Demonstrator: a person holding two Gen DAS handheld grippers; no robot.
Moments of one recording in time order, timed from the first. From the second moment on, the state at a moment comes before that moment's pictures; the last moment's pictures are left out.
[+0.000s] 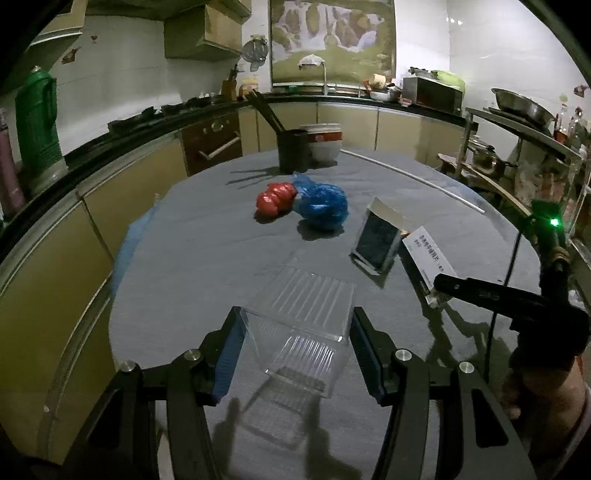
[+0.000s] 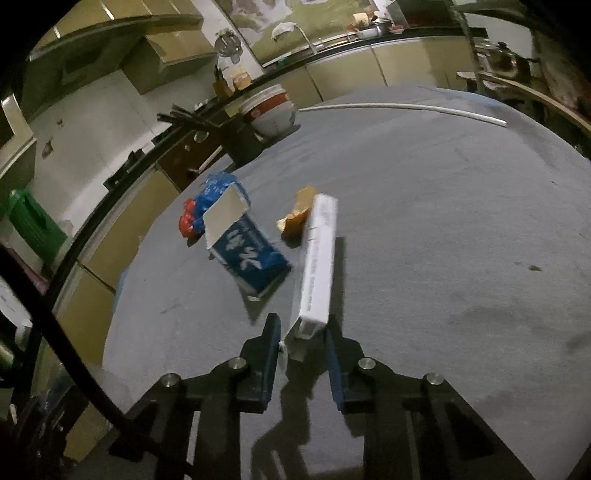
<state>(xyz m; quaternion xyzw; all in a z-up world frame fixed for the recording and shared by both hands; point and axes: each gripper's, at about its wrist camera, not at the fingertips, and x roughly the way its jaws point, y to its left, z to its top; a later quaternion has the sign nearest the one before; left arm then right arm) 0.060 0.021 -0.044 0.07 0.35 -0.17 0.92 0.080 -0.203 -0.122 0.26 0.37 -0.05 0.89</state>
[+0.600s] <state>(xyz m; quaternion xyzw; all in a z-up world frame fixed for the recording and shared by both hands) 0.038 -0.010 -0.047 0.08 0.37 -0.18 0.91 -0.011 -0.250 -0.111 0.27 0.35 -0.03 0.89</state>
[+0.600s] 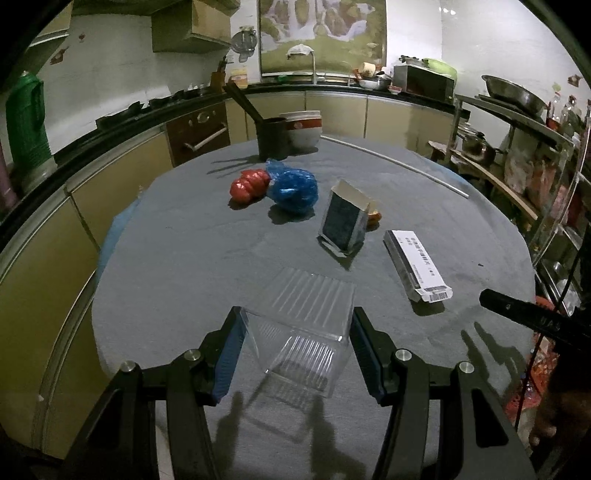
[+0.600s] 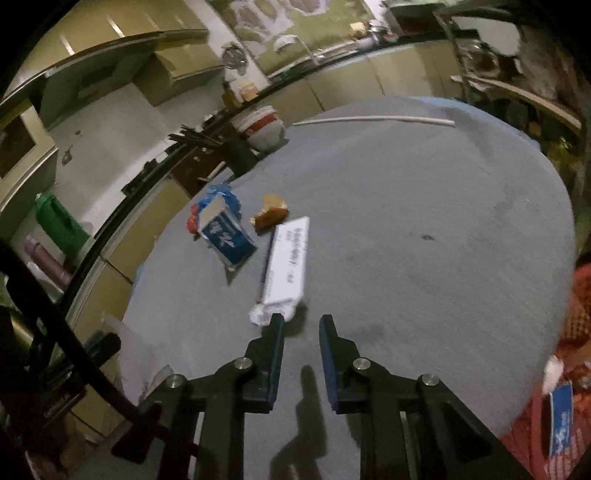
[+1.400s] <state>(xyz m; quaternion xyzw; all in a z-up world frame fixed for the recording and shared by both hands) 0.032 0.003 -0.046 0.07 0.37 -0.18 0.91 0.092 -0.192 -0.126 0.12 0.42 -0.07 0.90</state>
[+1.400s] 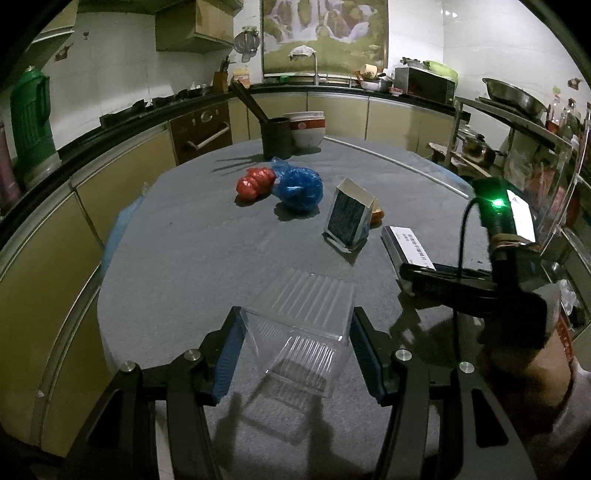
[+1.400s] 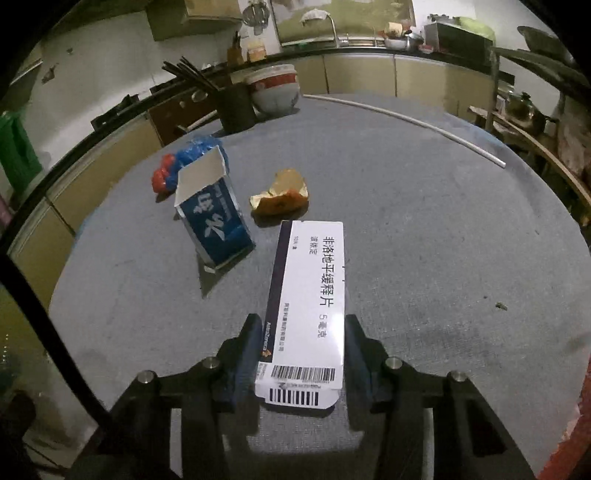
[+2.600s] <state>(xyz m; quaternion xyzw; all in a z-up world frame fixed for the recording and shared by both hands) -0.054 -0.202 -0.033 0.22 0.31 -0.34 0.86 -0.170 -0.371 -0.119 0.30 0.29 -0.13 0.90</state>
